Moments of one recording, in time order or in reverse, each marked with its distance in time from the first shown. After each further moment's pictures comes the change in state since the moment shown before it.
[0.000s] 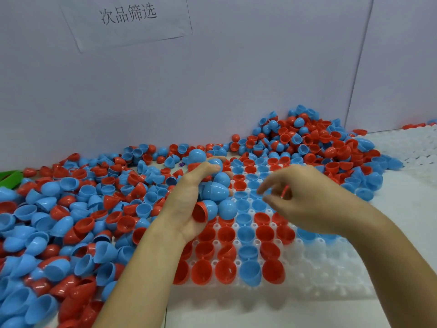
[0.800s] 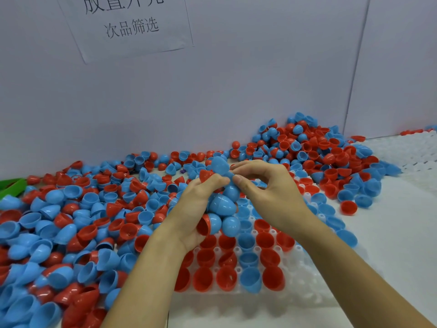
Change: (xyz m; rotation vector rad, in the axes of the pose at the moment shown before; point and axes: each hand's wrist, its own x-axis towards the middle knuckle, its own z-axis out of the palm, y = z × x) left_hand -0.007 0.002 0.005 0.208 -0.132 0.053; right_hand 0.031 -0.017 0.040 0.636 0.392 -0.204
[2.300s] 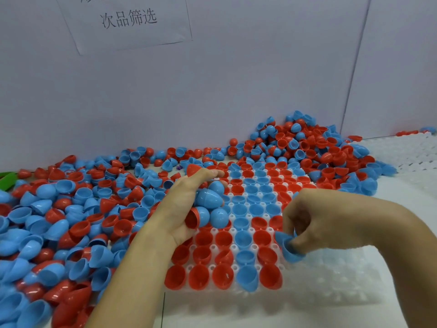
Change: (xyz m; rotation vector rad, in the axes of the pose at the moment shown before) left_hand 0.004 0.003 -0.008 -0.052 0.164 -0.107; right_hand -0.017 -0.028 -0.077 -0.679 -0.803 0.481
